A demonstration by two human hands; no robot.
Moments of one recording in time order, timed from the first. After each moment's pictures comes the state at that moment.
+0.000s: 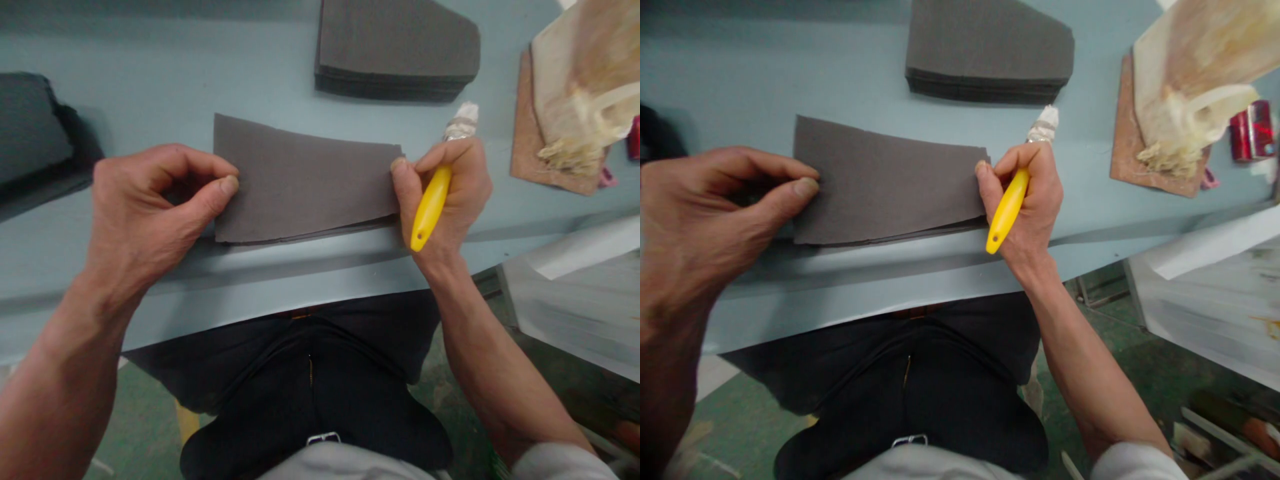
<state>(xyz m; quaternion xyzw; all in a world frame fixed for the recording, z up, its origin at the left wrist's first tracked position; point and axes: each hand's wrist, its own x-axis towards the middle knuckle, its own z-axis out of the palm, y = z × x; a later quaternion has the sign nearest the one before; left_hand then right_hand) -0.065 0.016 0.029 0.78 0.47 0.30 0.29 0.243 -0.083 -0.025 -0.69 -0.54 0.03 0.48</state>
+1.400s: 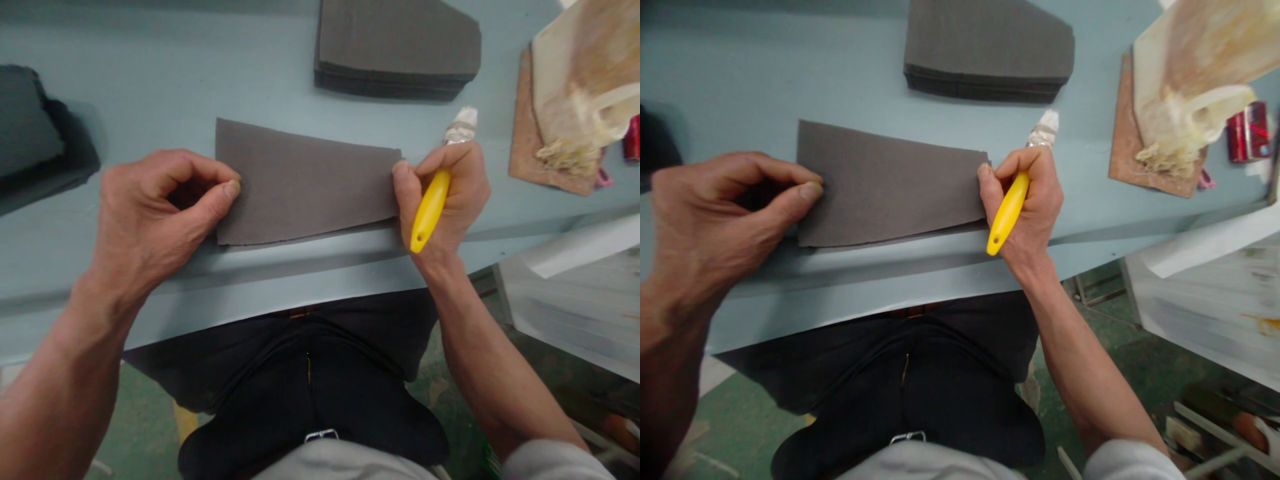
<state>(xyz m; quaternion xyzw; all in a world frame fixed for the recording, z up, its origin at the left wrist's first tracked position) -0.072 0.016 0.023 0.81 0.45 0.27 0.25 0.243 -0.087 -0.026 -0.69 -0.55 0.01 0.48</state>
